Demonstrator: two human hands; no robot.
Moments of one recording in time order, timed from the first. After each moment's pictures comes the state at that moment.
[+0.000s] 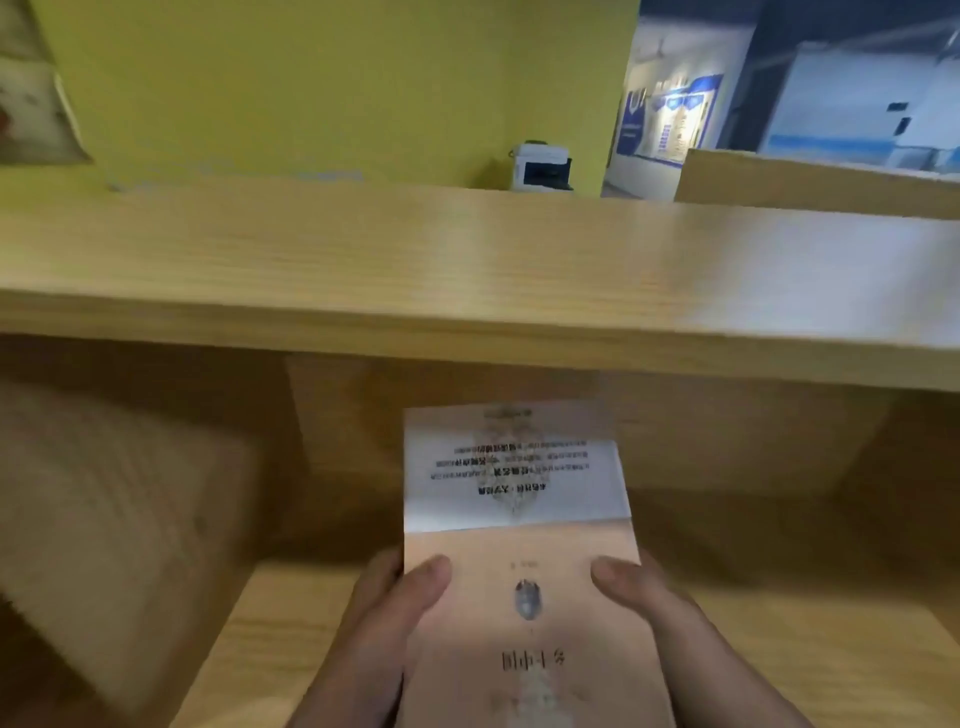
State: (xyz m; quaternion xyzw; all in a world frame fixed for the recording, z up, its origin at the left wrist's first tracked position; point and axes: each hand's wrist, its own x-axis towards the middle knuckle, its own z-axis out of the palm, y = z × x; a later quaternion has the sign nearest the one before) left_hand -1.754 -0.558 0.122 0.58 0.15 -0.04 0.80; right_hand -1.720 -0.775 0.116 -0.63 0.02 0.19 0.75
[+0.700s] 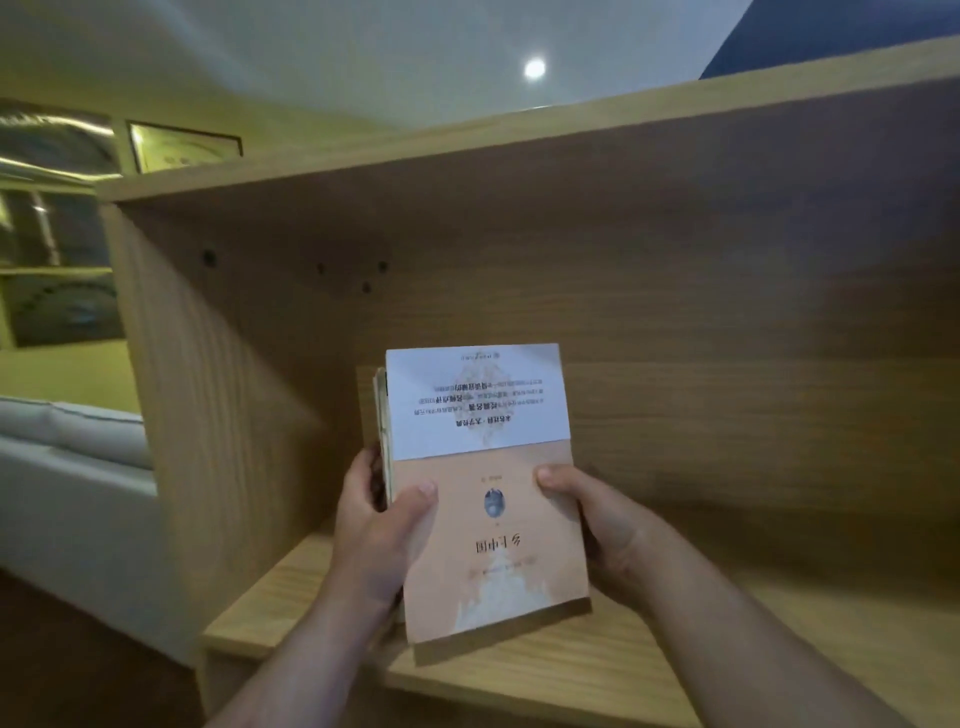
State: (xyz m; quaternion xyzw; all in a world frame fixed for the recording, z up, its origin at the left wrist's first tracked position) left_hand -1.737 -0.560 0.049 0.63 -0.01 0.34 0.70; right_hand -1.650 -0.754 0.056 -0.62 -0.16 0.17 0.74
